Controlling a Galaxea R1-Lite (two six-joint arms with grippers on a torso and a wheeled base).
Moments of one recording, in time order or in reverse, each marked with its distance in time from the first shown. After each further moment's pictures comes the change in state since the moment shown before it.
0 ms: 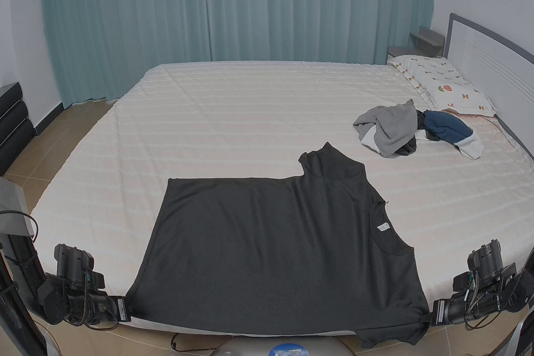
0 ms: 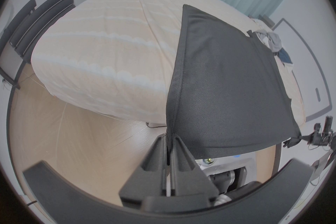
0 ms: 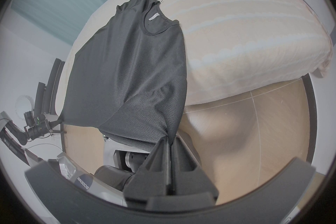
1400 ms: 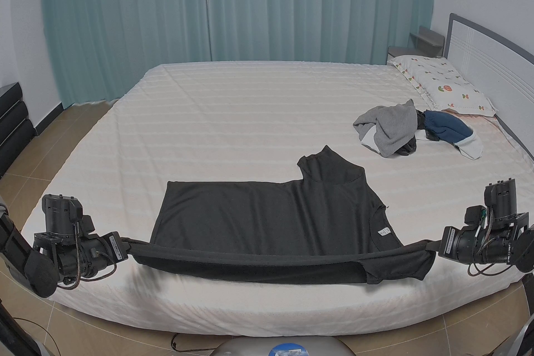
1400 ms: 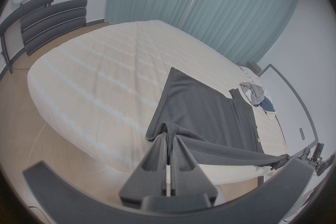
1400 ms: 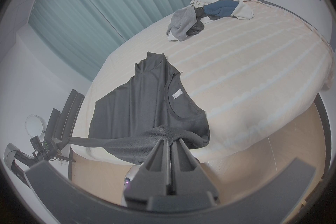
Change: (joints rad) left arm -0.048 -0.214 -0.262 0.072 0.011 -0.269; right arm -0.049 -0.133 -0.330 0.093 0.008 0.094
